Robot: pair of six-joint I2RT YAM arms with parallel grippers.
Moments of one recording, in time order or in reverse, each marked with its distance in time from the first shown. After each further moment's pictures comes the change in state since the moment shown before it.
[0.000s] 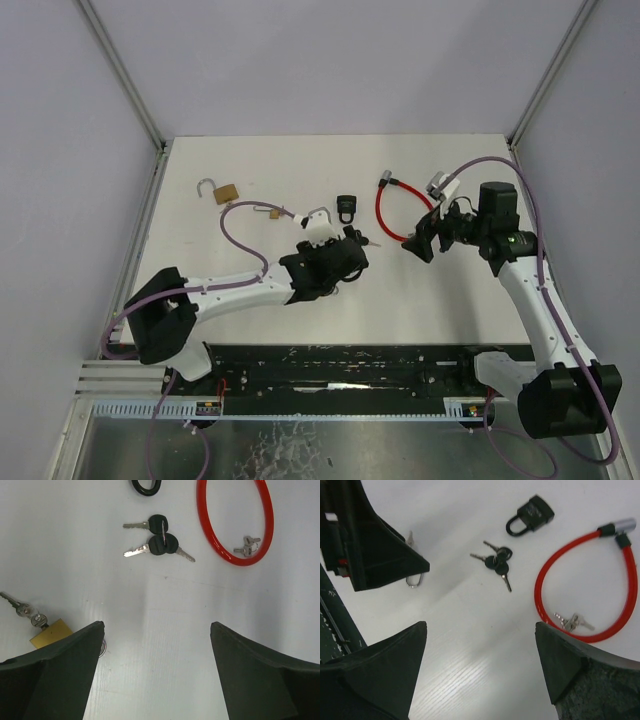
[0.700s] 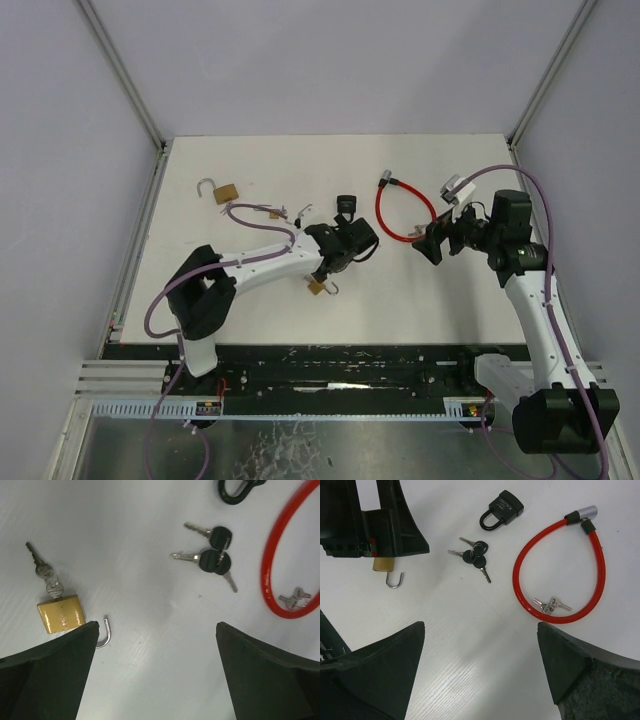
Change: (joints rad) left arm 0.092 0.233 0.338 -0.509 0.044 -0.438; right arm -0.068 -0.080 -0.064 -0.016 0.066 -0.007
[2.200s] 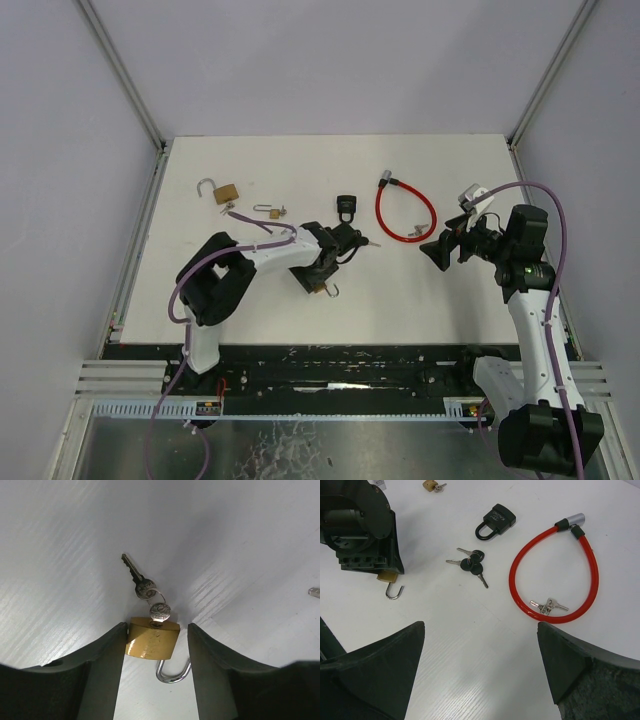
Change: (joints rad) left arm 0.106 0.126 -0.071 -0.132 0.230 -0.051; right arm -0.148 -0.123 -0.131 0.105 -0.132 0.053
